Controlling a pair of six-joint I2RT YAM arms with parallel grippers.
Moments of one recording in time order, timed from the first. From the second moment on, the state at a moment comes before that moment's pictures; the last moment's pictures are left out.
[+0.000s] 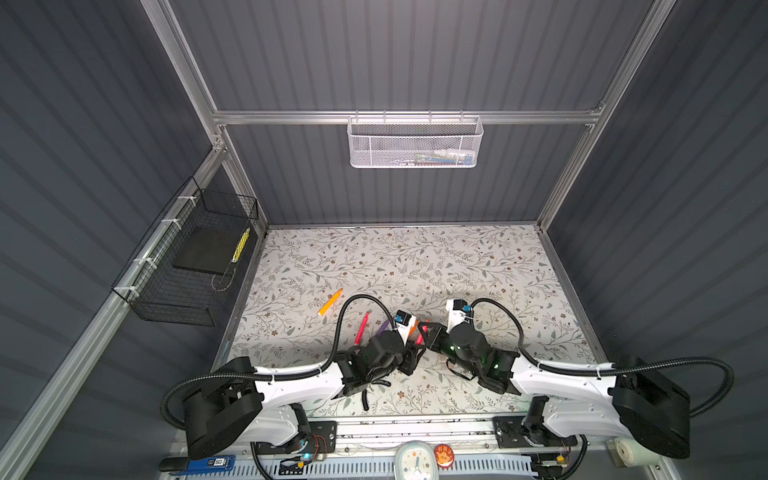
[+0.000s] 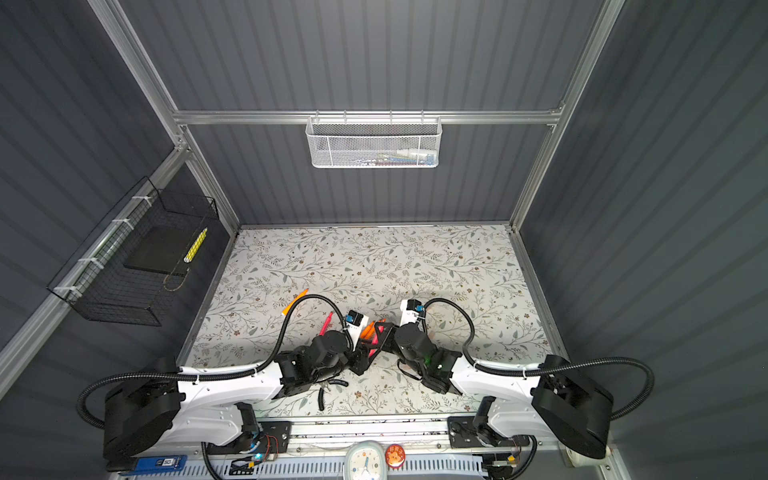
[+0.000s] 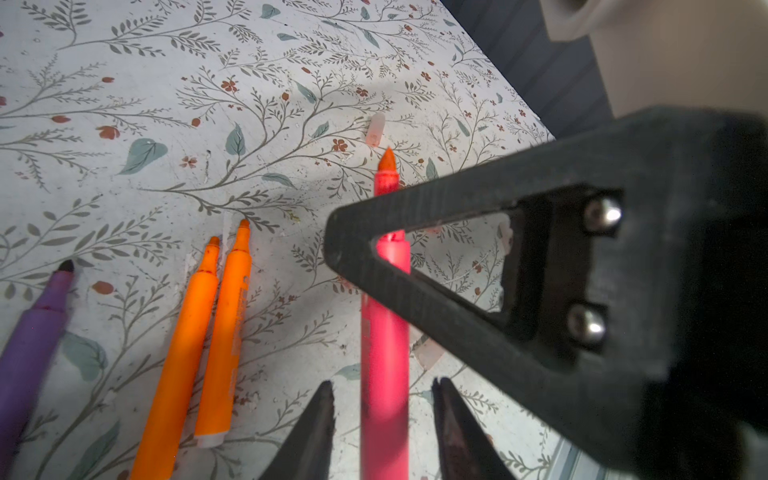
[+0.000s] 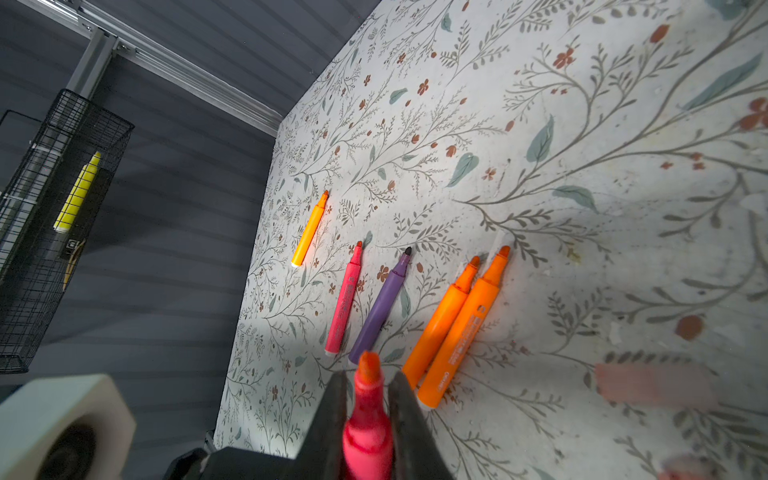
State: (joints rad) left arm -1.11 1.30 0.52 0.25 -0.09 -0.54; right arm 0.99 1.23 0.44 0.38 0.27 1.08
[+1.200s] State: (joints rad) left arm -1.11 1.12 0.51 0.09 -0.30 -0.57; right arm 1.04 0.82 0.42 -0.03 0.53 1.07
